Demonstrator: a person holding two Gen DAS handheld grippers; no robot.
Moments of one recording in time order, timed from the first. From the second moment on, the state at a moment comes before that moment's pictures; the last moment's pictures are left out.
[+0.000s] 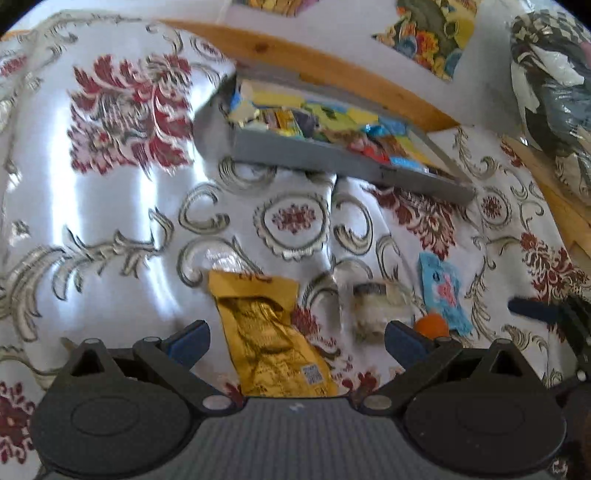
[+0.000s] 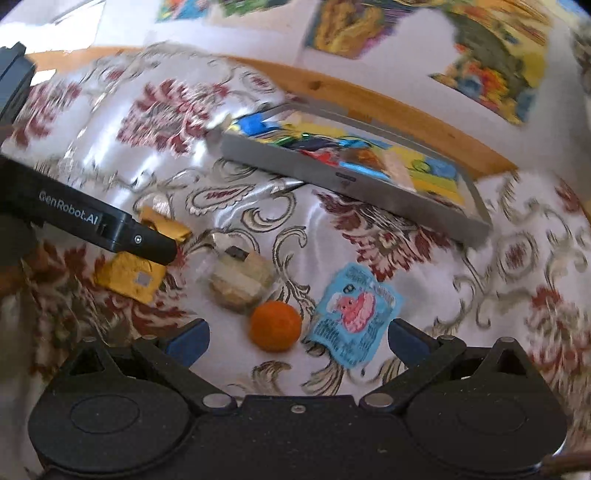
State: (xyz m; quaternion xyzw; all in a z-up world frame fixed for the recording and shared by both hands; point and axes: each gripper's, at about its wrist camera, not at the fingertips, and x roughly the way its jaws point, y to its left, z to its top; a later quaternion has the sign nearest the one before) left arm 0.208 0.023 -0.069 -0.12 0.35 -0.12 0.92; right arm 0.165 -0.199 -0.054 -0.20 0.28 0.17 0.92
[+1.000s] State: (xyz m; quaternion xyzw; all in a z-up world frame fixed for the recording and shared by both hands) left arm 0.209 0.012 -0.083 -0.03 0.37 -0.11 0.92; right arm 0.223 -0.145 -0.080 -0.39 0.25 0.33 0.82
